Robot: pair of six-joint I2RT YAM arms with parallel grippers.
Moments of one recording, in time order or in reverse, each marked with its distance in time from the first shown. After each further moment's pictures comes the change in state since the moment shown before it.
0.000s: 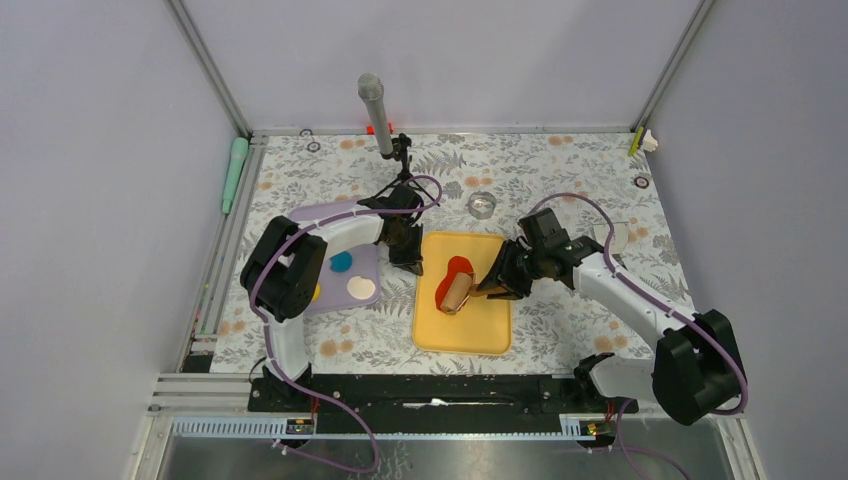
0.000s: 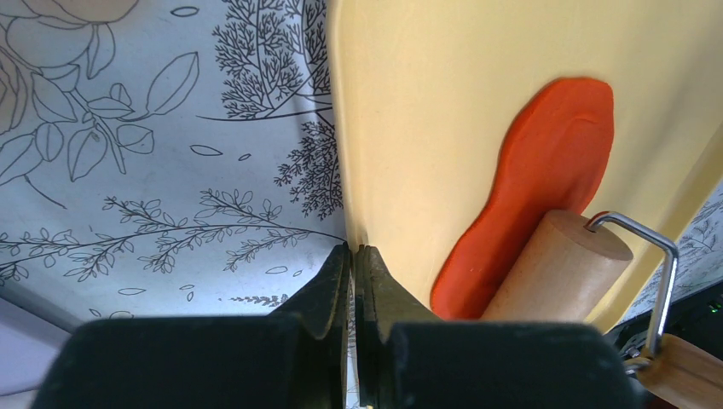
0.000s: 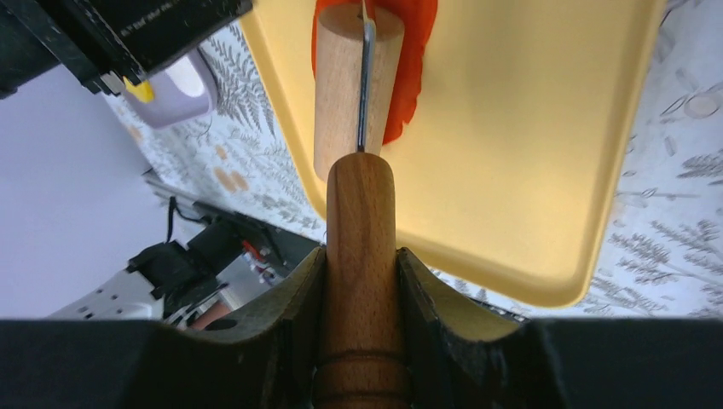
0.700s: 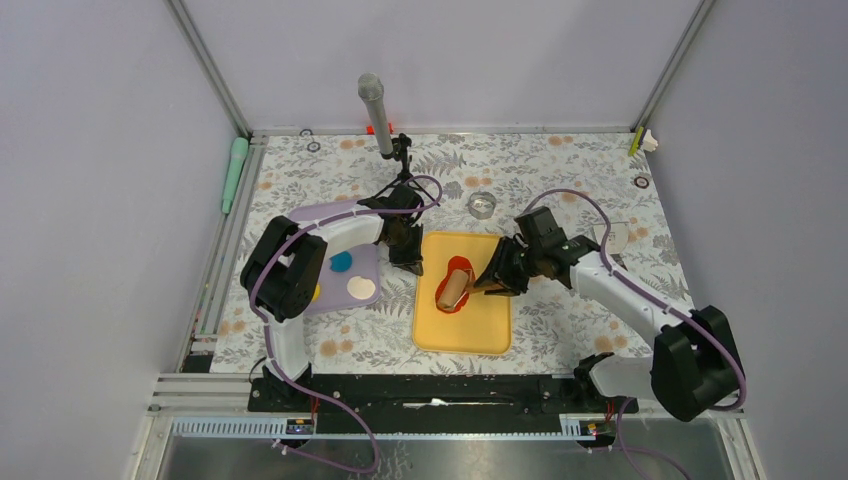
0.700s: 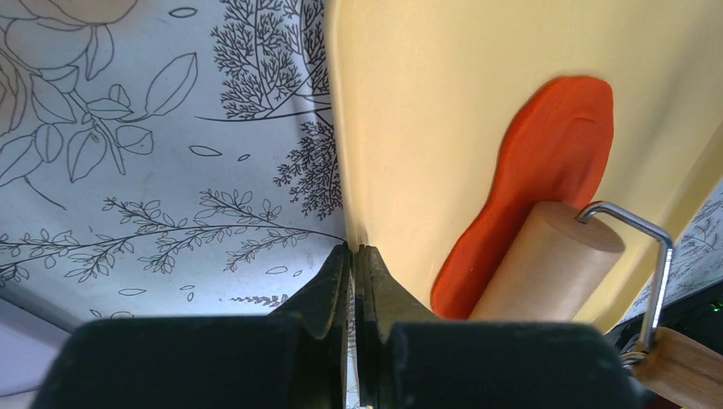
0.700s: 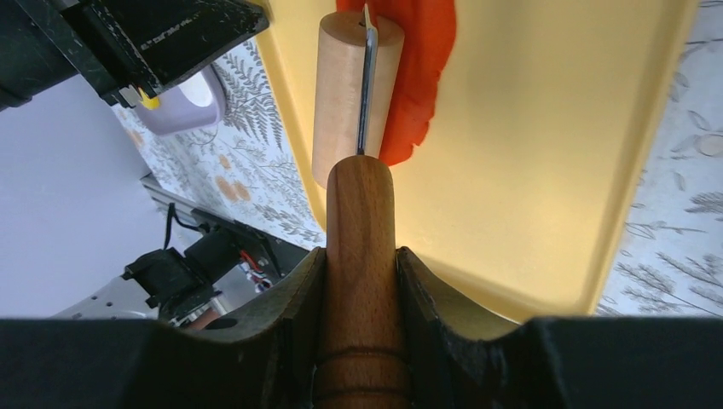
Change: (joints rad) left arm 0.000 0.000 0.001 -0.001 0.002 0.004; right arm 0.010 0.039 -0.025 0.079 0.018 -0.002
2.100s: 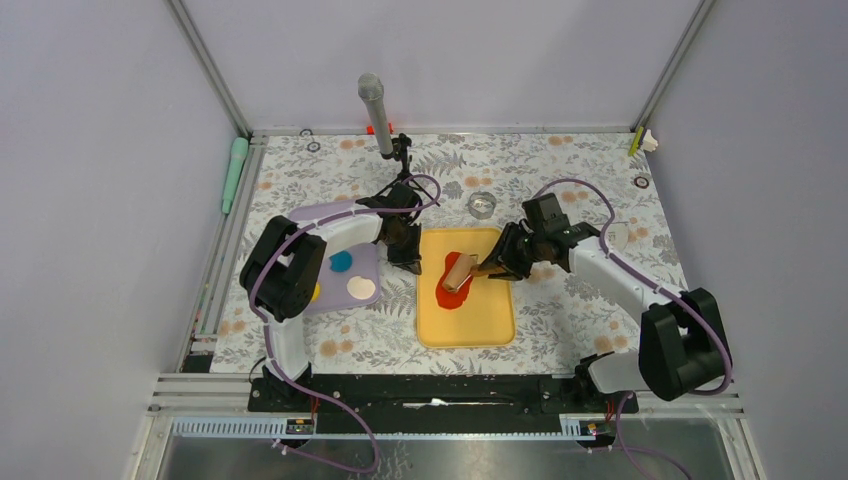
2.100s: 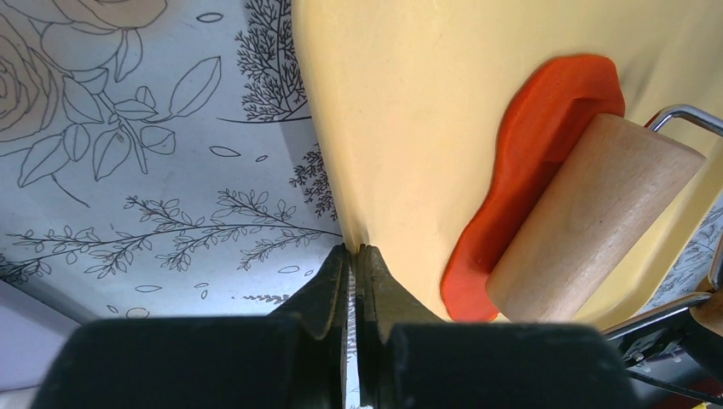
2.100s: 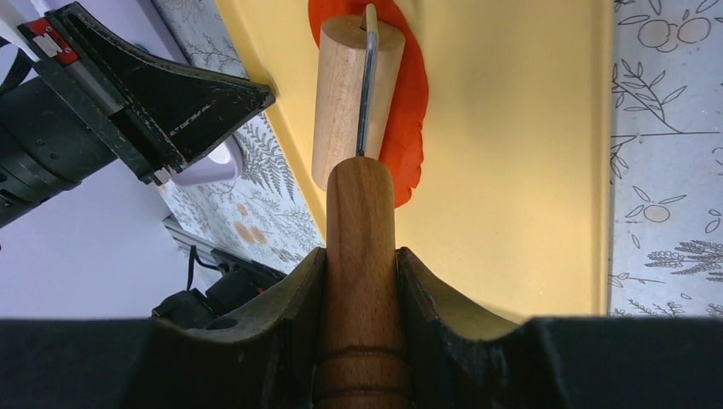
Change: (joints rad) left arm 0.008 0.000 0.001 -0.006 -0.005 0.003; right arm -0.092 0.085 0.073 0.003 0.019 -0.030
